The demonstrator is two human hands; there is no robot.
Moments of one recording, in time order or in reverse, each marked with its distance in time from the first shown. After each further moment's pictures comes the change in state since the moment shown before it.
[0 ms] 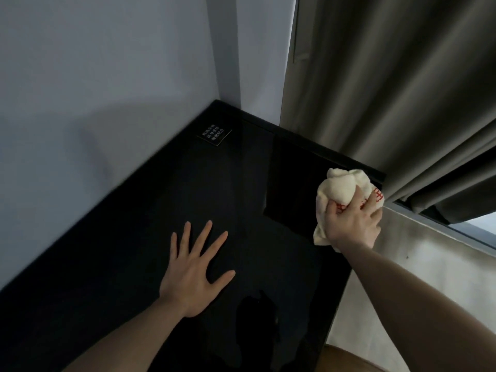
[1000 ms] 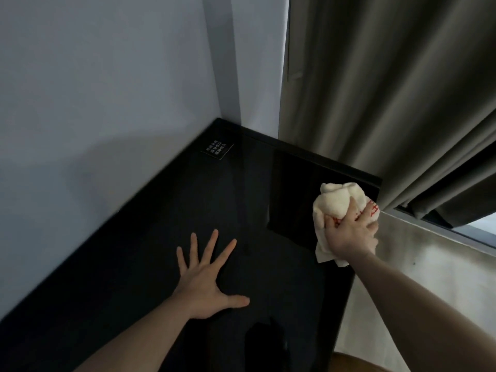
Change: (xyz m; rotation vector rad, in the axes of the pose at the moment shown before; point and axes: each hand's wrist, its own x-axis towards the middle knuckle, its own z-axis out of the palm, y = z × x) left_hand -0.003 0.005 -0.019 -0.160 -0.255 -0.005; right_hand -0.021 0.006 -0.012 -0.059 -0.211 -0.011
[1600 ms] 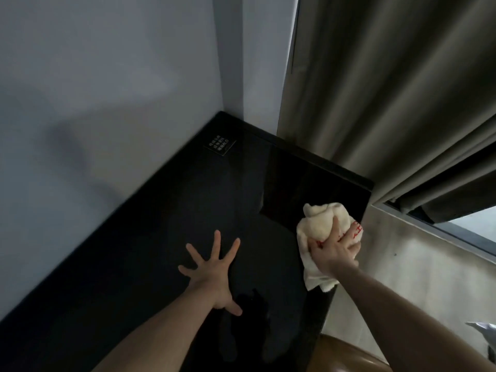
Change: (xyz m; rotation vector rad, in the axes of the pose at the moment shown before) left_hand -0.009 0.037 -0.040 -0.059 -0.364 -0.228; right_hand -0.046 -0.010 -0.009 -0.013 -0.296 0.079
